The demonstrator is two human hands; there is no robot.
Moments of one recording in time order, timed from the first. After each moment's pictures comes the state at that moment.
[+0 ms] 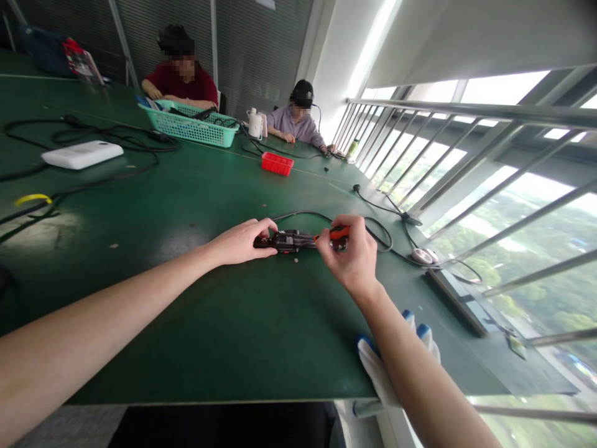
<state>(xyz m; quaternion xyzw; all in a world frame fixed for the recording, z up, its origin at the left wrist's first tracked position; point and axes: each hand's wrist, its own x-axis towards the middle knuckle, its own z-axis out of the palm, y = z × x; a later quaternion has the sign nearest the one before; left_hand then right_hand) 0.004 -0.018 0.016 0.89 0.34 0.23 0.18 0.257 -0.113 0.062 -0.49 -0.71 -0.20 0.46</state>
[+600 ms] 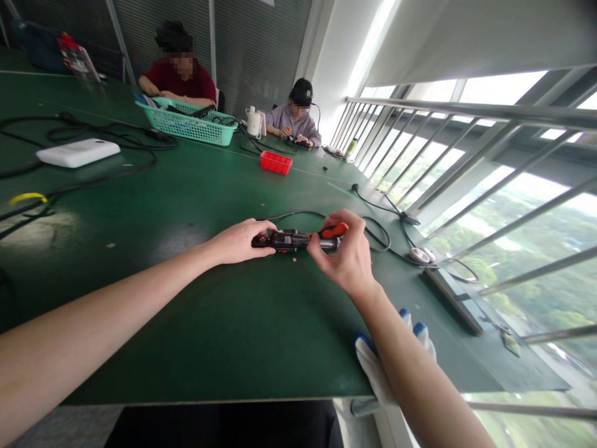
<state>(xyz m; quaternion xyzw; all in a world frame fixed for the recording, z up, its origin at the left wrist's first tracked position) 0.004 -0.018 0.017 0.89 0.35 0.23 0.18 0.257 -0.113 0.064 -0.47 -0.75 -0.19 0.44</state>
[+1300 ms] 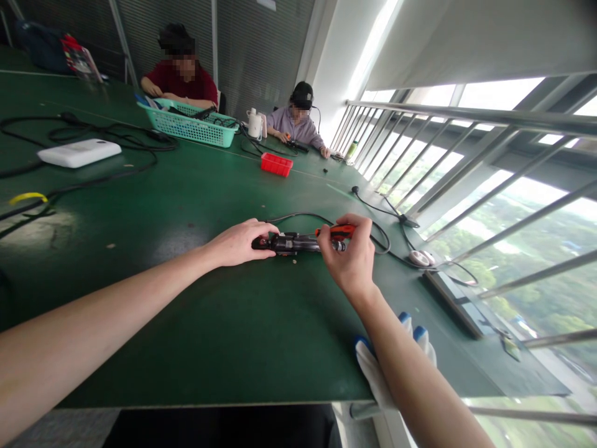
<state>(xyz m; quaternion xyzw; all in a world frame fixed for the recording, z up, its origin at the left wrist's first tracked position) 0.004 -0.018 0.018 0.90 0.32 0.25 0.16 0.255 -0.110 0.059 -0.52 -0.66 -0.20 0.50</state>
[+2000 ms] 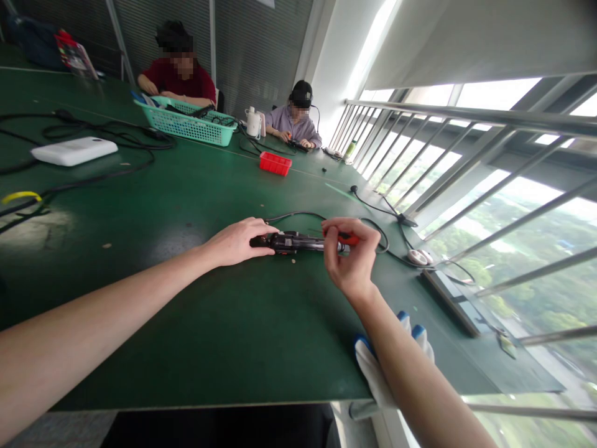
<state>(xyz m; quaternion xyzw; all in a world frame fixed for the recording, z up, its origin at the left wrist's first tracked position) 0.004 -0.016 0.016 0.90 0.31 0.26 0.14 0.258 -0.112 0.061 -0.40 -0.72 -0.12 0.55</state>
